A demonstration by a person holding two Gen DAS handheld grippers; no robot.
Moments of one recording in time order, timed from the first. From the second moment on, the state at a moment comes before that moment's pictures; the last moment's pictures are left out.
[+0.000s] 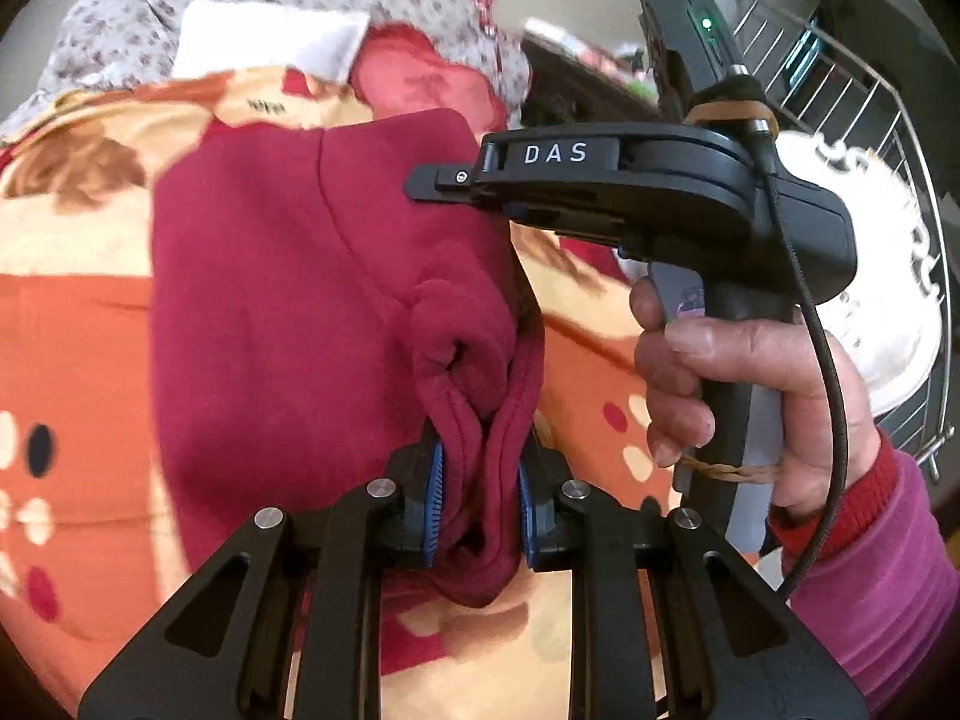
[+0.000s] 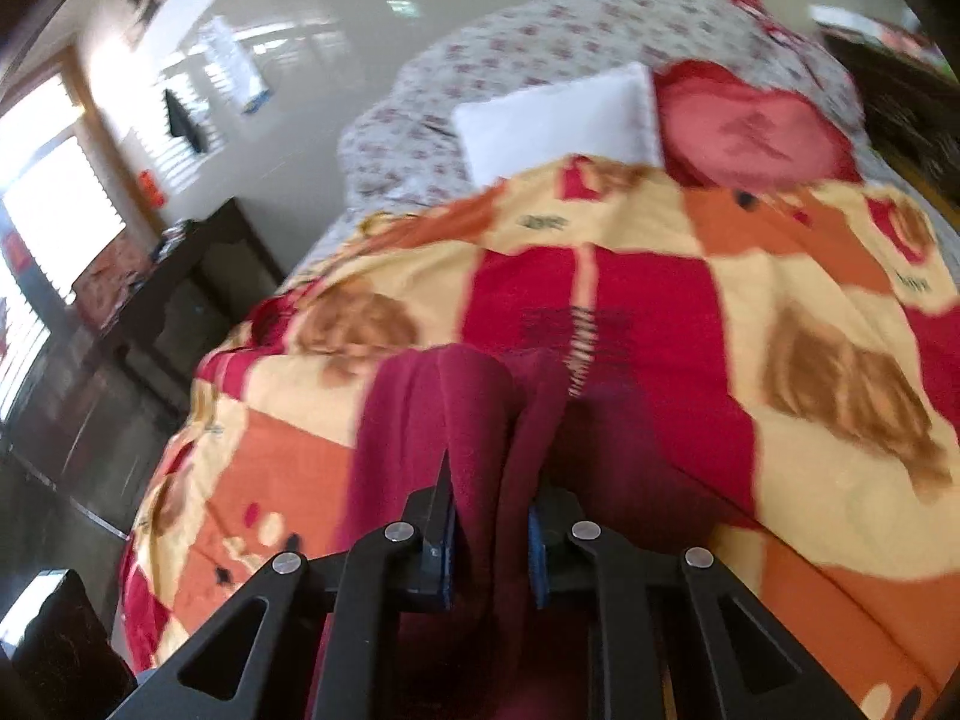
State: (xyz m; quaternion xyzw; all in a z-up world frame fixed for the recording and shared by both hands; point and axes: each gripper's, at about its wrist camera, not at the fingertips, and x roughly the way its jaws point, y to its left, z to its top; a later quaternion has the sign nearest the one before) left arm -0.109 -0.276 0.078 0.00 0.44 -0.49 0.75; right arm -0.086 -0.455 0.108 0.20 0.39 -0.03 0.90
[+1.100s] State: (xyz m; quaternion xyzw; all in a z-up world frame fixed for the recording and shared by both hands) left arm -0.115 -0.221 0.043 0.09 0.46 -0.39 0.79; right arm -0.190 -0.445 0.039 0.23 0.42 -0.01 0.88
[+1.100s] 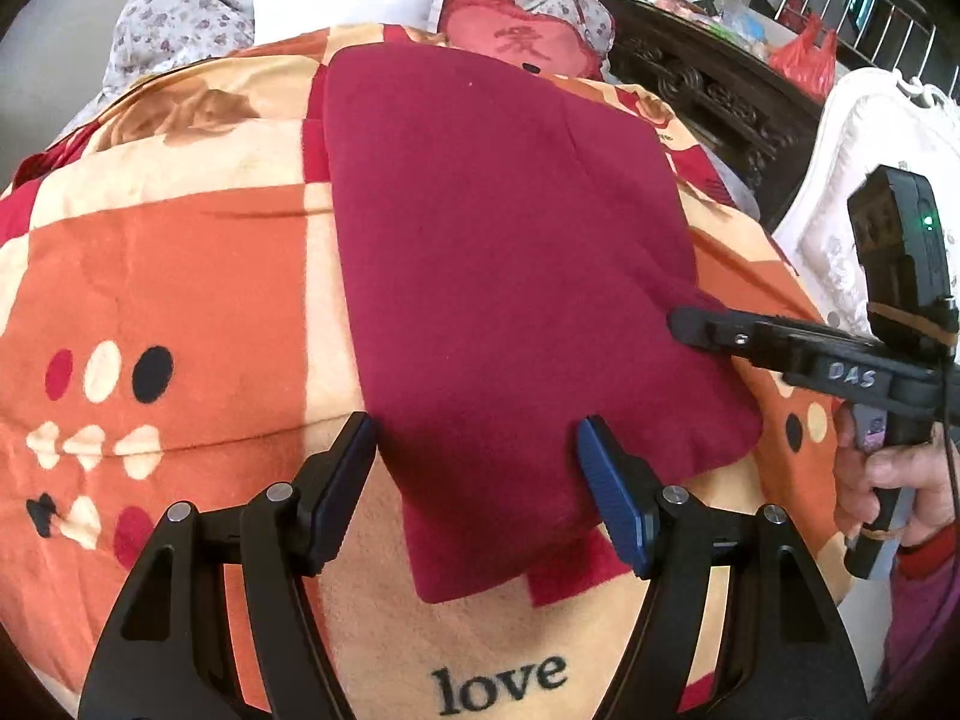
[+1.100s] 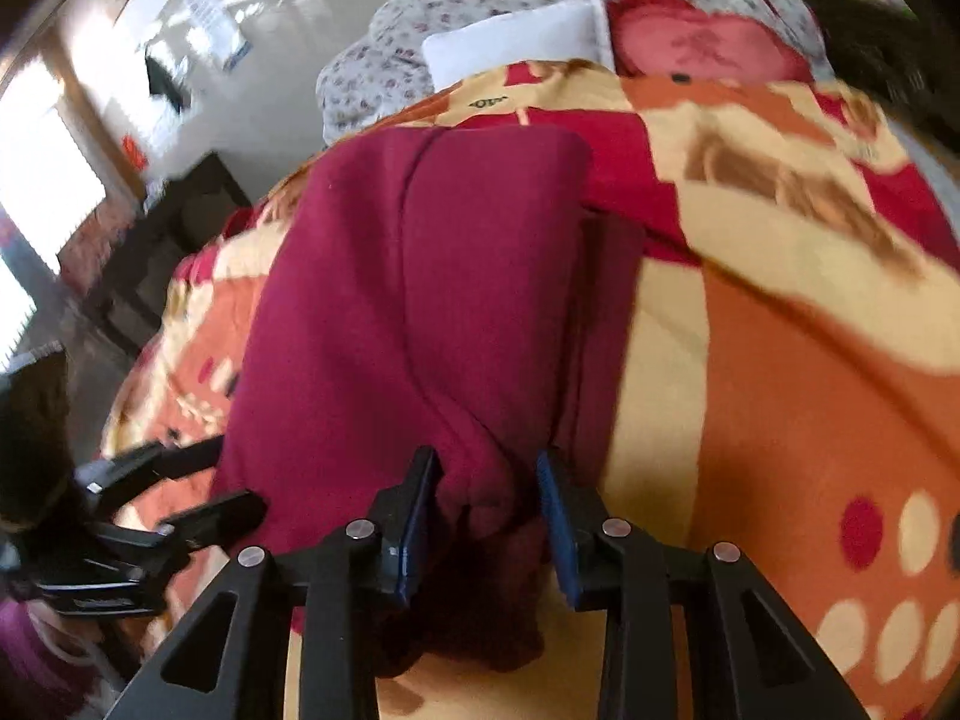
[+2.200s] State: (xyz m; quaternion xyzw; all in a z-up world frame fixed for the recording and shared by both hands) left arm -0.102 -0.198 0.060 0.04 0.45 -0.37 0.81; right arm -0.241 -0.414 0.081 0.20 0.39 -0.04 0.90
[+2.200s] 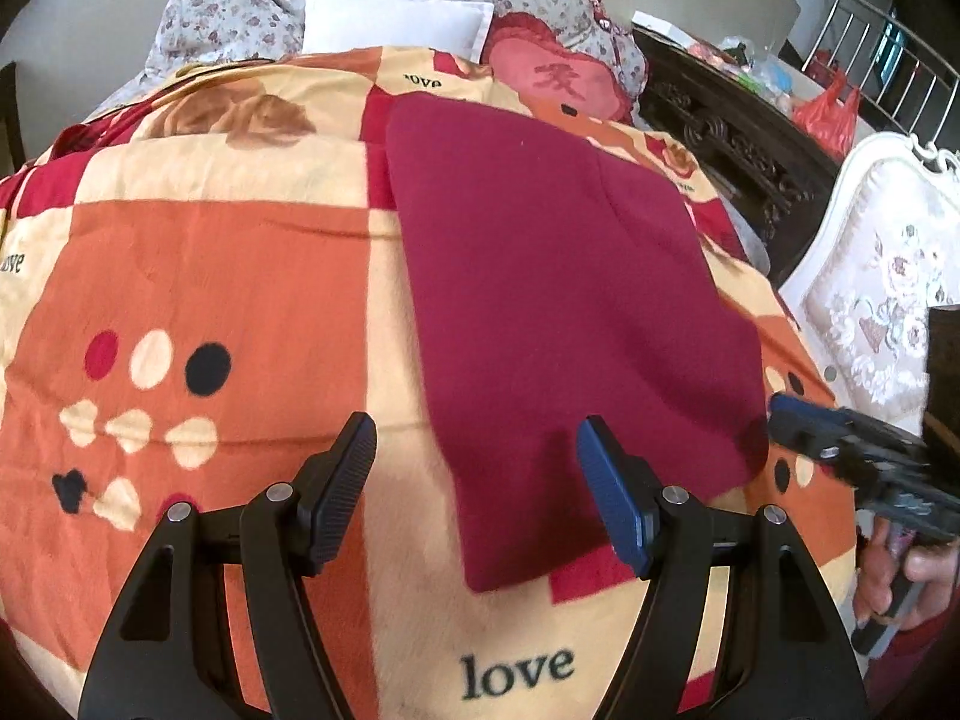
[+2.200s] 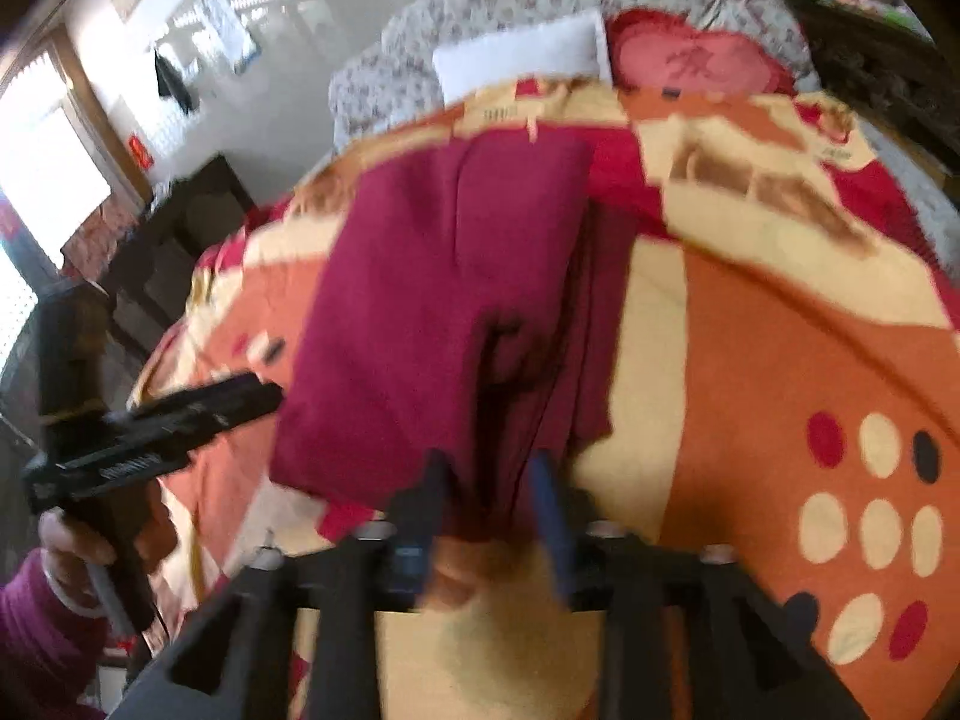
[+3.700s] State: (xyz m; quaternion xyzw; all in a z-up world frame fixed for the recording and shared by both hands) left arm -0.055 -0.223 0.053 -0.05 0.49 -0.43 0.76; right arm -0.173 -0.441 0.054 0.28 0.36 -0.01 0.89
